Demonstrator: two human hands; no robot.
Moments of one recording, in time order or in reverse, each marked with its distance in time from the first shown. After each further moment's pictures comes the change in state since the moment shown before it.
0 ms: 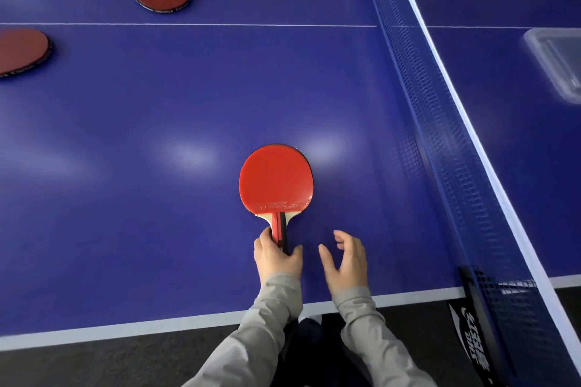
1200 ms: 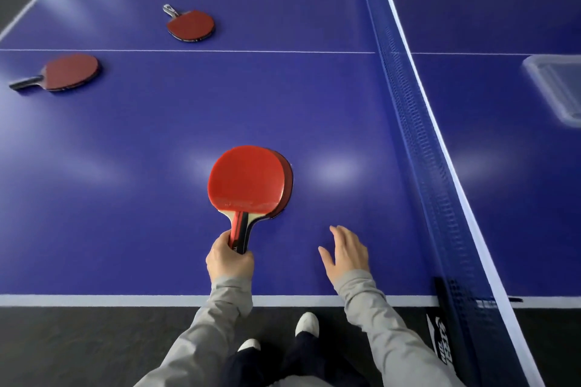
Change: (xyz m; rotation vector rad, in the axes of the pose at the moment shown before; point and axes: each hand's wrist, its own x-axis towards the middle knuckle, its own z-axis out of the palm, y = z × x) left_hand -0.038 0.002 -0.040 0.034 0.314 0.066; right_hand 0.039 0.043 -0.050 -0.608 -0.309 -0.235
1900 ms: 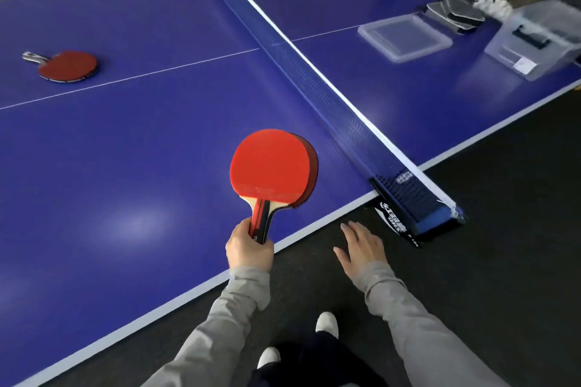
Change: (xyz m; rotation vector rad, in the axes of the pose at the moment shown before) left_hand -0.065 -0.020 -0.062 0.037 -0.410 0.493; right_hand -0.191 -0.025 0.015 -0.125 0.099 0.426
